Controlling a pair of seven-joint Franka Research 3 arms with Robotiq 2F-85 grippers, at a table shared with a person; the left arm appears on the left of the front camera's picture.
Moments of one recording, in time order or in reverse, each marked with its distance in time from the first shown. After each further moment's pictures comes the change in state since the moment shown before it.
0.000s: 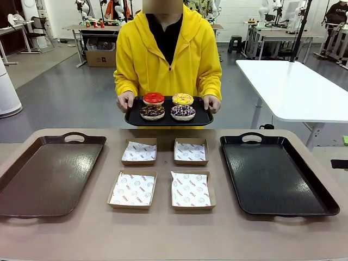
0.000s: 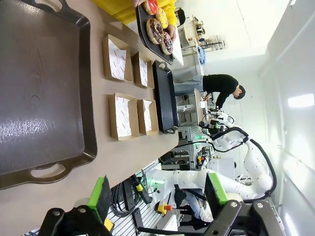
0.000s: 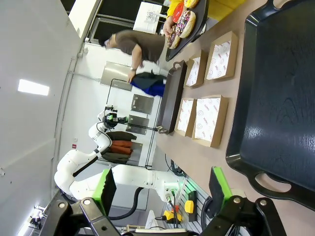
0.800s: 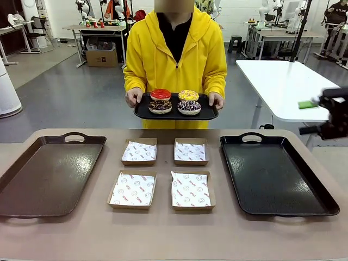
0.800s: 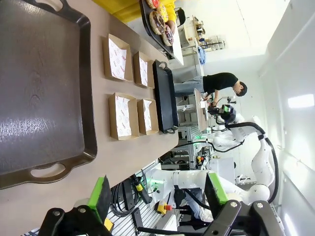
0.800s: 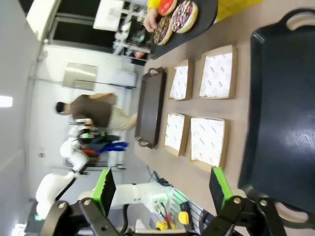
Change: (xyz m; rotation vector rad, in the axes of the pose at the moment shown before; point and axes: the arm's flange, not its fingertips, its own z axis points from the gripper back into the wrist) left arm 0.000 0.001 0.000 -0.001 0.001 0.003; right arm 0.083 0.104 -0.110 -0.263 0.055 -0.021
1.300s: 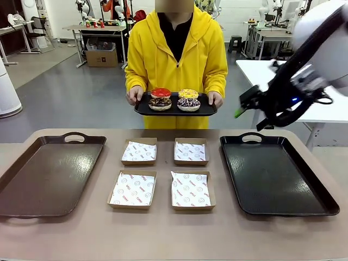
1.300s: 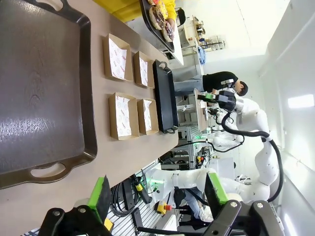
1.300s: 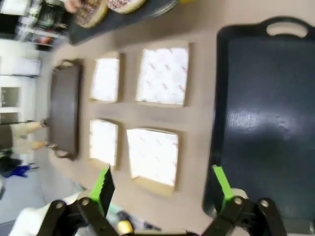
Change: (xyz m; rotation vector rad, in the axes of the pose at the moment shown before) left arm 0.000 0.000 0.000 0.000 0.000 0.002; right arm 0.025 0.056 -0.142 -0.537 0.093 0.101
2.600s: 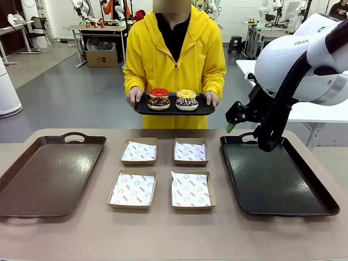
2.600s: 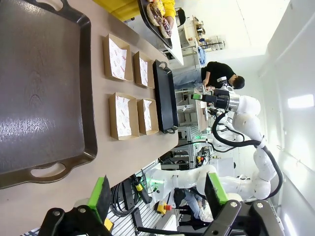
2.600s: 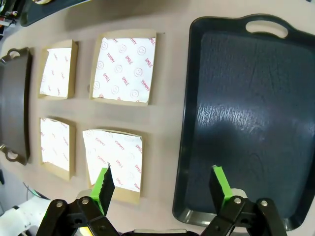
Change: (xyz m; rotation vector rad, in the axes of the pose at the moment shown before) left arm 0.000 0.000 0.000 0.000 0.000 0.000; right arm -0.003 0.023 -0.037 -0.241 0.028 0.088
